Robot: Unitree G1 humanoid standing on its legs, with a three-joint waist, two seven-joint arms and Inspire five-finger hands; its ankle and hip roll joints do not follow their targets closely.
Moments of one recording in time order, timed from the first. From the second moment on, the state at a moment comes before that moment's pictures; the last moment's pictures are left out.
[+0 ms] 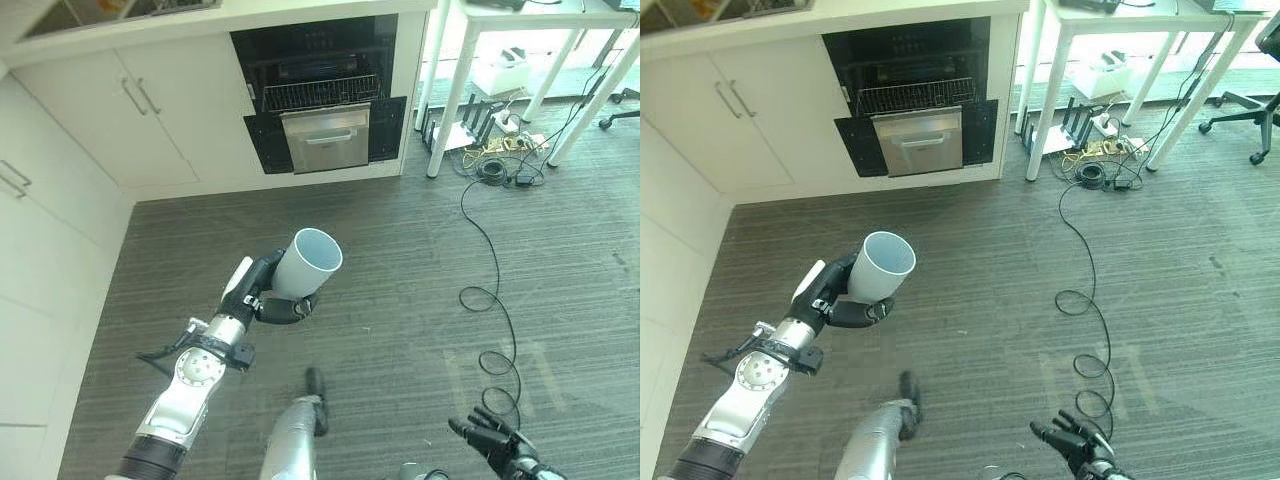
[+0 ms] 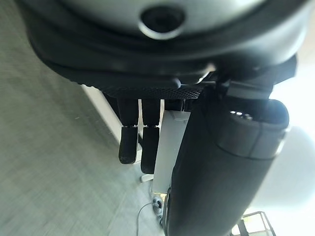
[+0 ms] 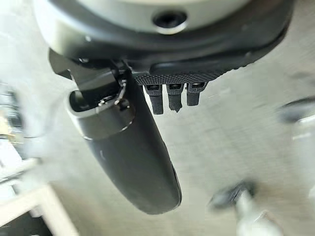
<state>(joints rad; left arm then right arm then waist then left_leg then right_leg) -0.16 0.56 -0.16 0.08 -0.10 -0.10 -0.05 0.02 -0.32 -0.06 1.05 0.62 -0.10 0.25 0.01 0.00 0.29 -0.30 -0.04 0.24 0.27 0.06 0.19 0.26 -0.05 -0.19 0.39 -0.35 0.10</state>
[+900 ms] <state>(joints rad) -0.16 0.62 -0.16 -0.05 0.00 -0.17 -0.03 0.00 -0.32 -0.04 0.93 0.63 -0.17 0.23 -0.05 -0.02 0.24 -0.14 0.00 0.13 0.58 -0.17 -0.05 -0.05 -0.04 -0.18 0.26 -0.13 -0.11</state>
